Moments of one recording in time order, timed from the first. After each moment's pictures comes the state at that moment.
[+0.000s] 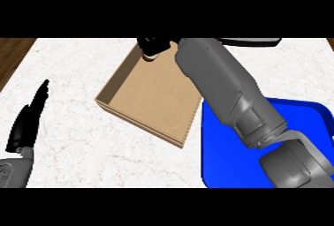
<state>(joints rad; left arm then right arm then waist) -0.16 0.39 0.07 -1.30 -0.18 0.14 0.05 -1.45 -0.02 0.15 -0.31 0.44 -0.06 -0.21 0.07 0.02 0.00</state>
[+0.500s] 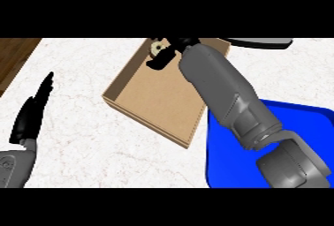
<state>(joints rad) -0.21 0.39 0.06 -1.31 -0.20 0.12 0.08 -1.43 0.00 0.14 -0.18 0.37 -0.09 -0.15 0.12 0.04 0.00</state>
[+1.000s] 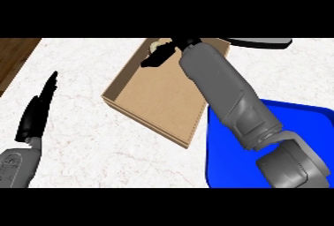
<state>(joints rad) -0.23 0.37 0.05 -1.29 -0.21 0.13 0.07 -1.42 0.00 0.07 -0.20 0.26 -0.16 -0.27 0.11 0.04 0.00</state>
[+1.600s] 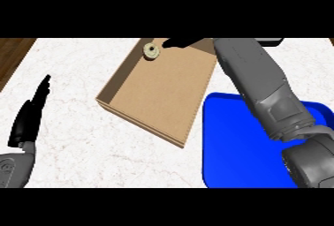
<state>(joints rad) -0.20 0.38 0.08 -1.30 -0.21 0.13 0.07 -1.40 -0.13 -0.12 -0.19 0.10 -0.08 -0.41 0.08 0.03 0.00</state>
